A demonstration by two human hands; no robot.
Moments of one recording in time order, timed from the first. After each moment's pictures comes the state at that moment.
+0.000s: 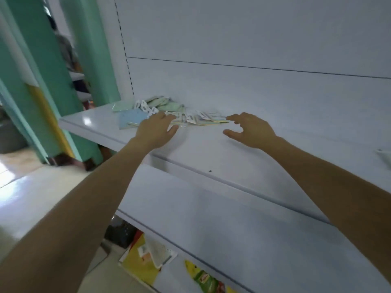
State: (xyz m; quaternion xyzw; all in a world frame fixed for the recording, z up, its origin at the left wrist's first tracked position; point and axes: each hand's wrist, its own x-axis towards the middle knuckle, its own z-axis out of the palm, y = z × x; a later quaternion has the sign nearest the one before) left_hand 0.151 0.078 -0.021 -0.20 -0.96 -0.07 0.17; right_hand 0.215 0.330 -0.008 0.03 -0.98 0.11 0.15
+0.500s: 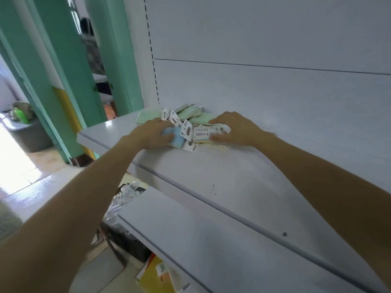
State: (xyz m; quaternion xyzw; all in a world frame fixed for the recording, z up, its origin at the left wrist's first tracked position) left_hand 0.012 -0.016 -0.023 -0.16 -0.98 -0.08 0.03; right_hand 0.038 0.233 -0.017 0.18 -0.97 0.13 0.09
